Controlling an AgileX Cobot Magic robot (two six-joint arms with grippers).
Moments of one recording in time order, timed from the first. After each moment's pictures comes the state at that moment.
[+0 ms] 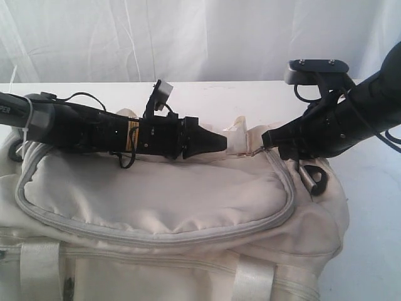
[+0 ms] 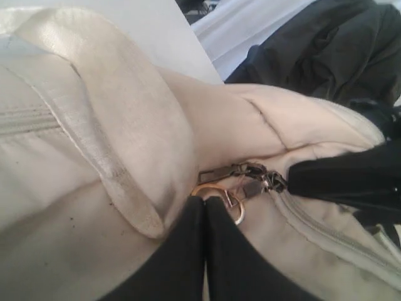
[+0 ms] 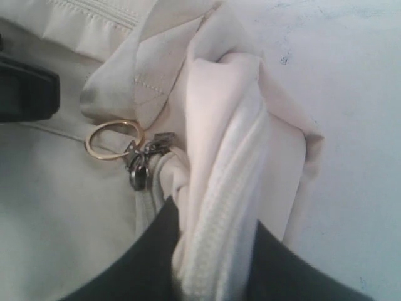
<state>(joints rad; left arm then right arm) -0.43 2.12 -1.26 1.35 -1.05 -1.75 0.41 1.51 -0.96 0.33 0.55 -0.25</state>
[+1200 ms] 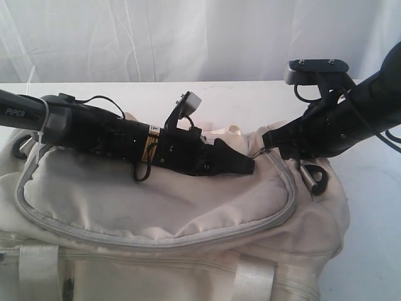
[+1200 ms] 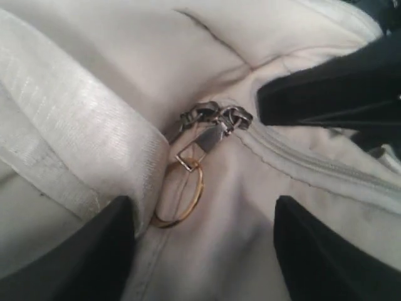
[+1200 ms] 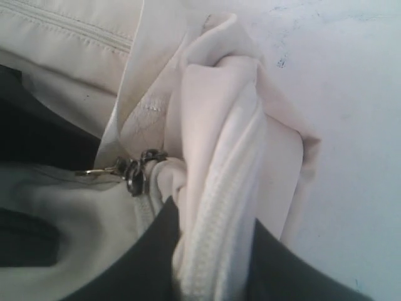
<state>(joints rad) -0.54 2.10 -1.27 1.48 -1.02 -1.68 0.41 1.51 -0.96 0.32 0.55 -0.25</state>
